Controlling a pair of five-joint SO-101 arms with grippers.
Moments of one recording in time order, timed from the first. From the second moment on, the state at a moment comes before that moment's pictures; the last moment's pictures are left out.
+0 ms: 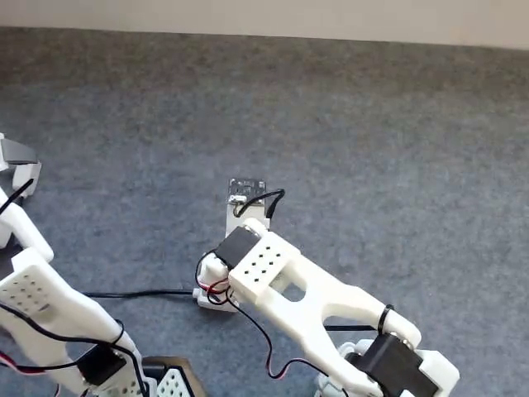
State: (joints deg) left arm -46.7 30.4 -38.3 77.4 -20.2; right arm -55.2 -10.5 31.7 73.4 -53.3
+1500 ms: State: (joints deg) left arm -47.2 30.4 -38.3 78.2 -20.2; right arm -54.8 -3.6 23.8 73.3 -46.2
